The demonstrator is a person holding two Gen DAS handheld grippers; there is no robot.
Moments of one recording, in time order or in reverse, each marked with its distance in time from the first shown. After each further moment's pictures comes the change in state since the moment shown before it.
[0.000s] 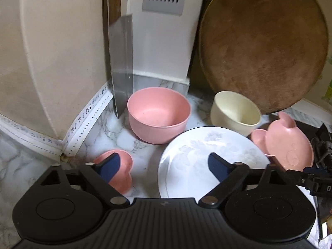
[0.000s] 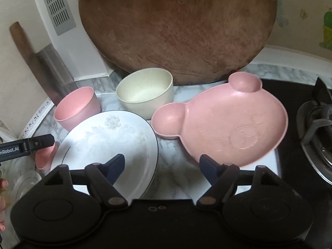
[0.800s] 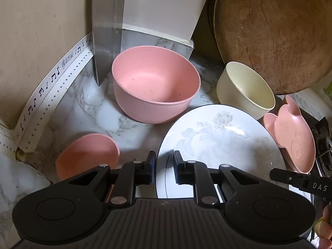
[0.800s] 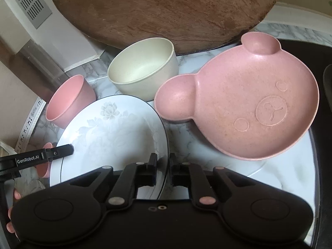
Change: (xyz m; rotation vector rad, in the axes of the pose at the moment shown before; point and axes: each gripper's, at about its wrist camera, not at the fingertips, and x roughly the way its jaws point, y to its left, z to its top) left arm 0.068 0.018 0.007 -0.054 0.210 -0.112; right arm 0.046 -0.003 0.010 0.141 0.143 0.065
